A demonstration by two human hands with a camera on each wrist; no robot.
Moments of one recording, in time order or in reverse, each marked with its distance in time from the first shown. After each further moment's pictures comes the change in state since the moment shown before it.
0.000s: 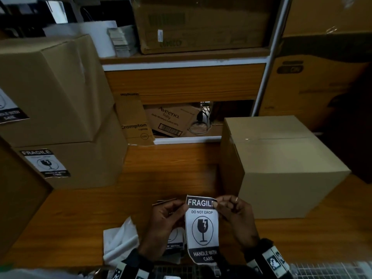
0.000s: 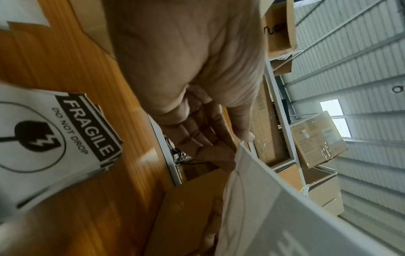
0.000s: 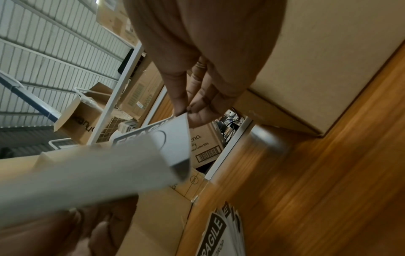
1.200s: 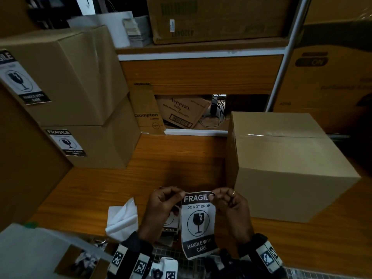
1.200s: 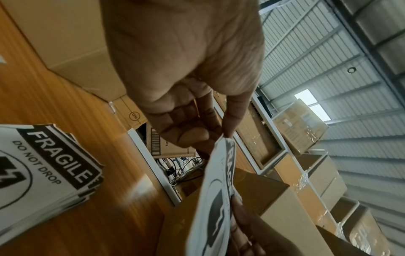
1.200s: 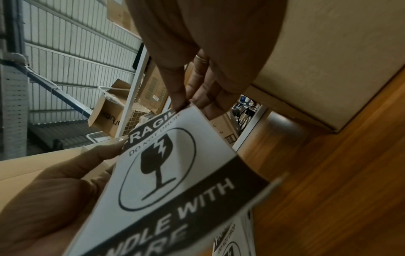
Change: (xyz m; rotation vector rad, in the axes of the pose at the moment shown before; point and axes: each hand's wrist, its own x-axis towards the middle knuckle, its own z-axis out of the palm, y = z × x) left_hand -0.010 0.003 0.026 0.088 0.153 0.136; right_hand 0.002 -0.006 -0.016 0.019 -0.111 0.018
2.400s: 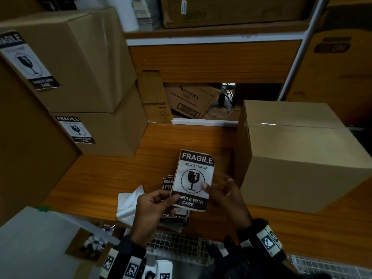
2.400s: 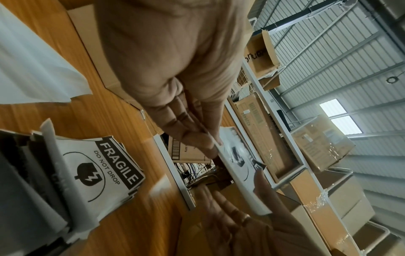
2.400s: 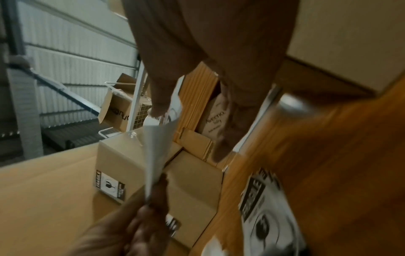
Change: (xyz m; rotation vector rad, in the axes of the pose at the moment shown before) left_hand -0.032 -0.016 -0.045 -0.035 0.188 -0.164; right_hand -0.010 -0.014 0.036 0.039 -0.118 0.232
